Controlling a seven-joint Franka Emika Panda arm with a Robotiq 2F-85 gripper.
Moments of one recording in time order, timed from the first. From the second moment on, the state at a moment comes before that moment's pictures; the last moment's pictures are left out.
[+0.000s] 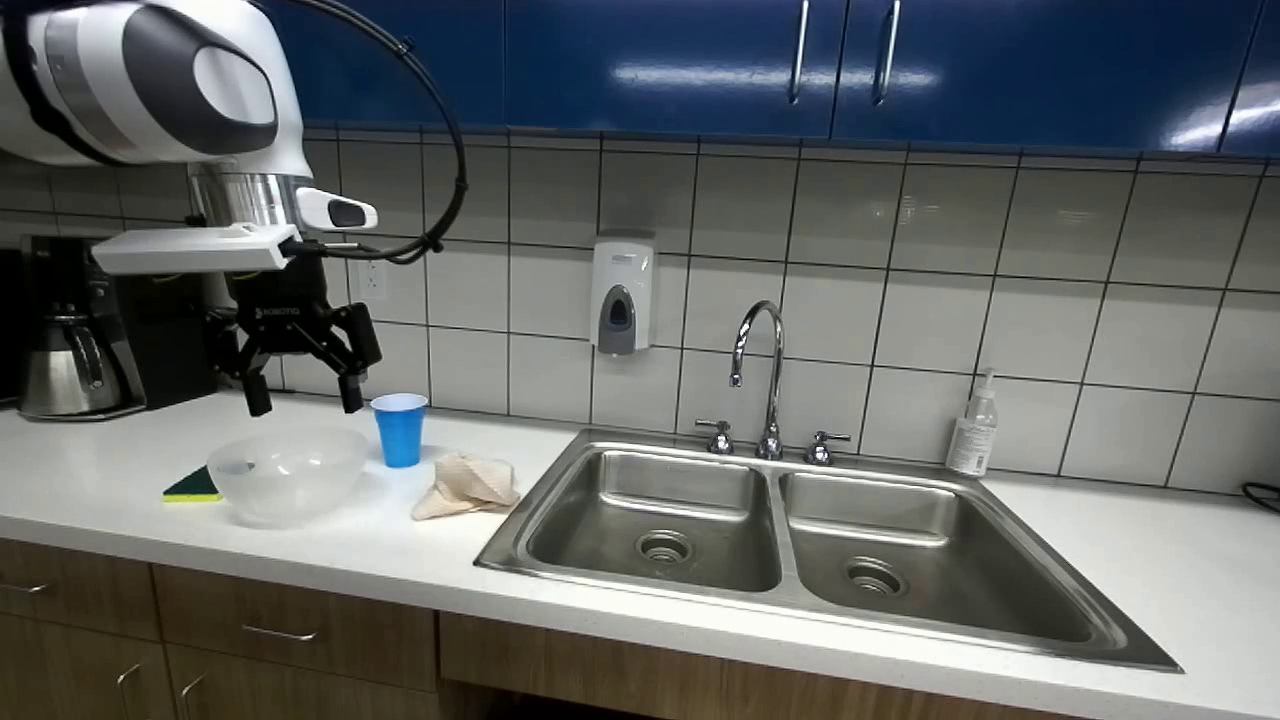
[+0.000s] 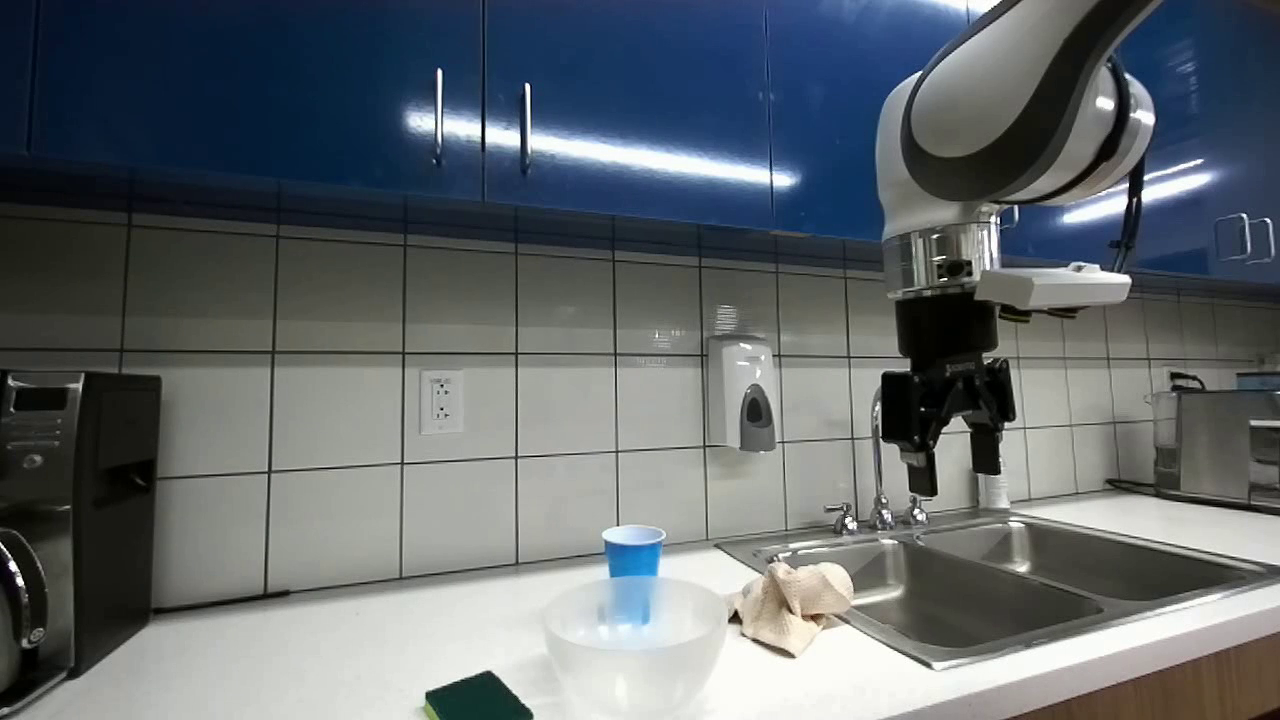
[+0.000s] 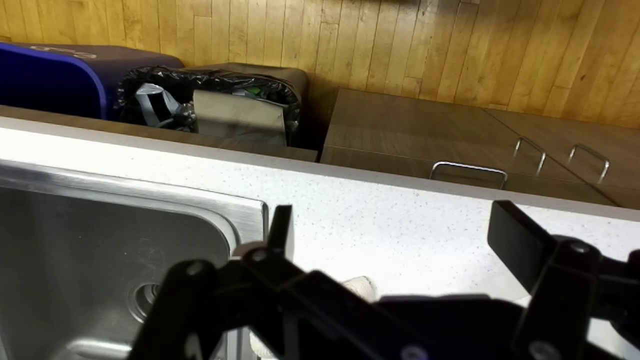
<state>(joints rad) 0.05 -0.55 0.09 -2.72 -0.07 2.23 -0.01</state>
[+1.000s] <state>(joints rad) 0.08 -0.34 -0.03 -2.62 -0.07 2.23 -0.41</state>
